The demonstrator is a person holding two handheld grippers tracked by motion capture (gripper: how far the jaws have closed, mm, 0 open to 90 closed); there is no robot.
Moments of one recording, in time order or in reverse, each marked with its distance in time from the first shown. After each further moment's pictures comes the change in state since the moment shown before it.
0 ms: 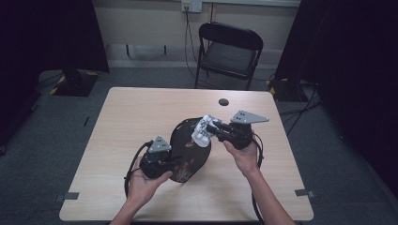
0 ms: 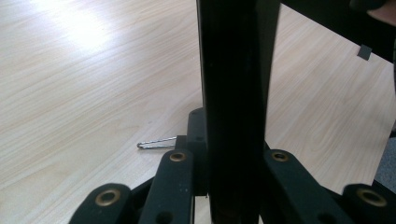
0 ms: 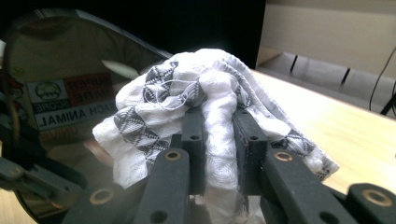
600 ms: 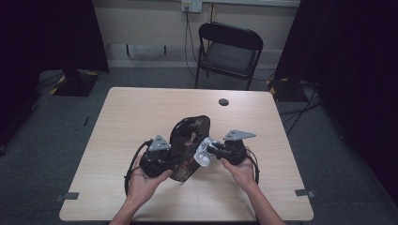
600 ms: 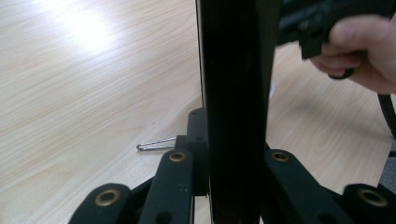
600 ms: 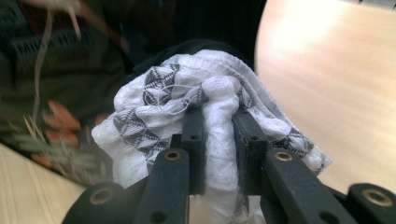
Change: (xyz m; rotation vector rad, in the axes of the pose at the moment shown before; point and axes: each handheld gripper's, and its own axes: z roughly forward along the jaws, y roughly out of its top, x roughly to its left) left arm 0.003 0.001 0.001 0.000 0.010 -0.008; right arm -0.002 -0.075 0.024 0.227 -0.022 0.039
